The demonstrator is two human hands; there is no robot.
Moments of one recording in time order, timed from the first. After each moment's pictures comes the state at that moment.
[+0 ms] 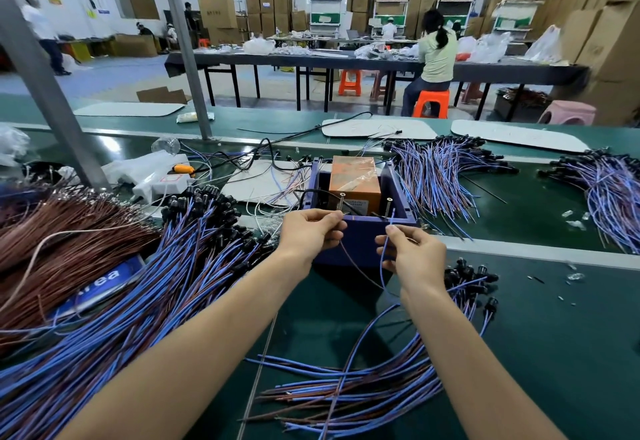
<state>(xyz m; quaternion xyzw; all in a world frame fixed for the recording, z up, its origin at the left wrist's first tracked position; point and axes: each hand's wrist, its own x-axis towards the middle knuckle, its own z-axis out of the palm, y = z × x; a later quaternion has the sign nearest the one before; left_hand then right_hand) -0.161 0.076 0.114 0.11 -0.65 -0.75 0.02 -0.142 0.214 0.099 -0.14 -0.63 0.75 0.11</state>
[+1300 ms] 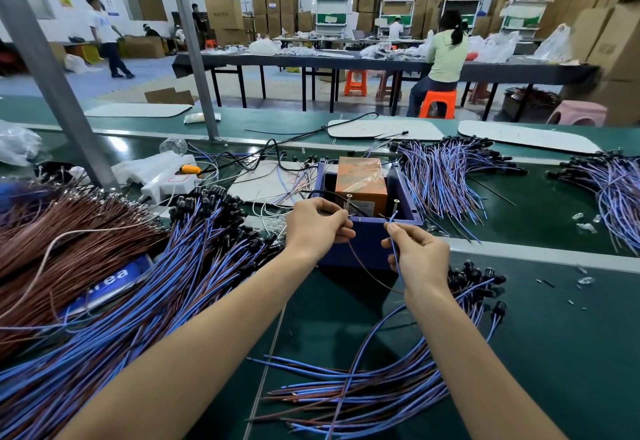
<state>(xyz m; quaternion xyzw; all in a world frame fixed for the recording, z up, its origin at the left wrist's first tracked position) -0.169 0.074 0.115 0.07 -0.73 -0.67 0.09 -0.148 0.211 0.096 -0.13 -0.63 0.75 0.11</state>
